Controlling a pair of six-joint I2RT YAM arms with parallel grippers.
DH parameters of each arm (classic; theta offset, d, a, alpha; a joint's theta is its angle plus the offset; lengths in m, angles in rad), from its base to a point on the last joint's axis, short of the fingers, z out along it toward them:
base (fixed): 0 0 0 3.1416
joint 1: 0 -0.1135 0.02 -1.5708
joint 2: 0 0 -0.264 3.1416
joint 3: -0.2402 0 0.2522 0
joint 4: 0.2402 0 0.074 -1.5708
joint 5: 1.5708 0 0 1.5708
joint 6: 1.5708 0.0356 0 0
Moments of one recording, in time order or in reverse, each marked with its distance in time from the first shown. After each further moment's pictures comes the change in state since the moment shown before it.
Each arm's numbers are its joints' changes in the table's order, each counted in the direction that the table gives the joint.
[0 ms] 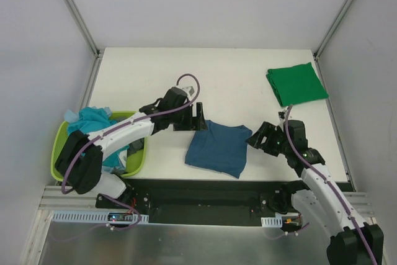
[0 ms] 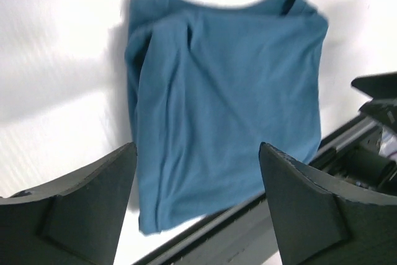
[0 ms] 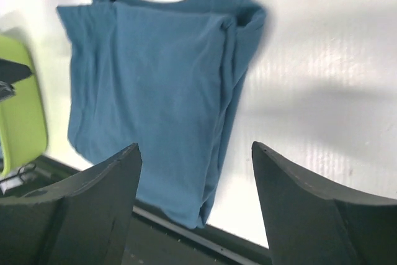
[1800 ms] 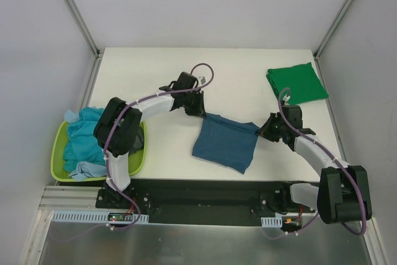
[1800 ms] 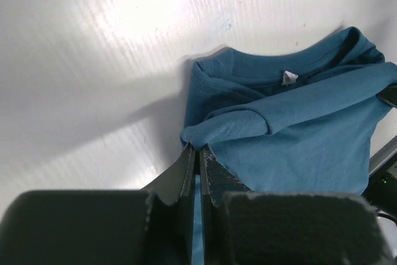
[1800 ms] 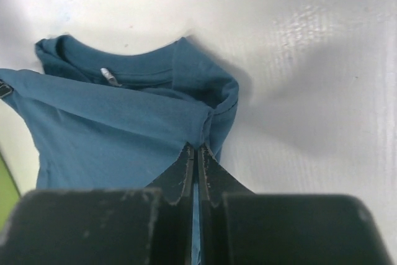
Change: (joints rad) left arm -0.121 -0.497 -0.377 -0.043 0.124 0.177; right arm 0.132 -0.504 -0.131 -0.230 0.057 -0.042
